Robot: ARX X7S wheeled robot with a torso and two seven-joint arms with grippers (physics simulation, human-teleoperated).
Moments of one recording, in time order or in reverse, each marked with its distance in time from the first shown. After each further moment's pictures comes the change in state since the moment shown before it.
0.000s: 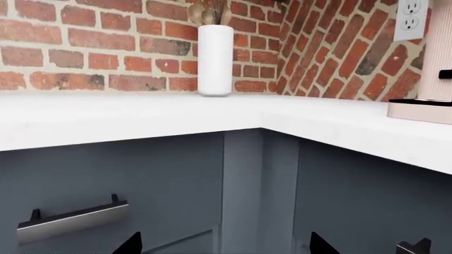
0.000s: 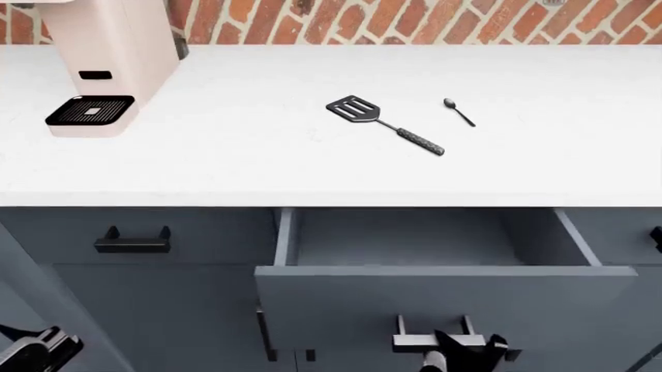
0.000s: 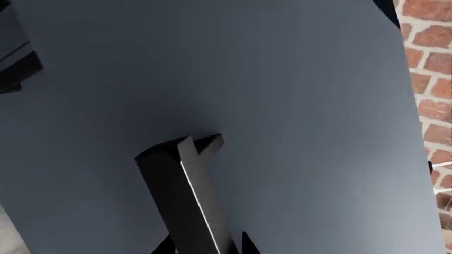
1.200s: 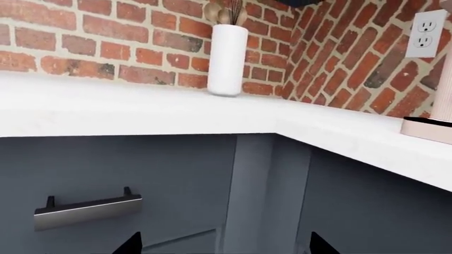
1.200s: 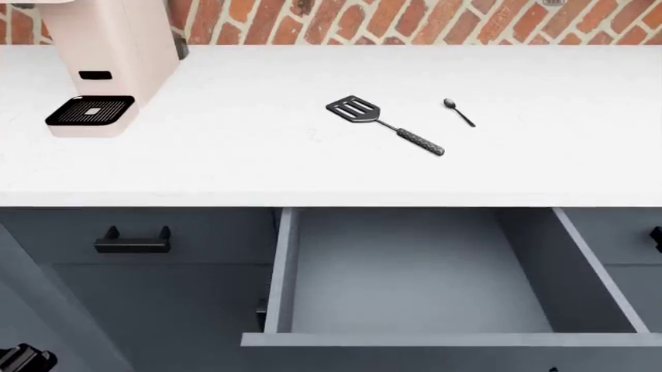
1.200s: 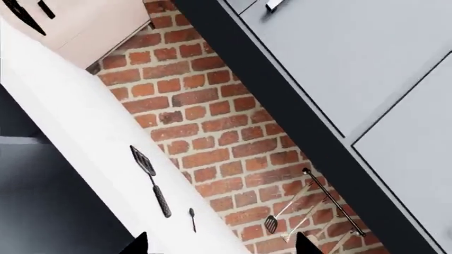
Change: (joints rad) left arm 0.084 -0.014 -0.045 0.045 -0.104 0.087 0.019; right arm -0.730 -0.557 1.487 -0.622 0.627 -1.079 -0.554
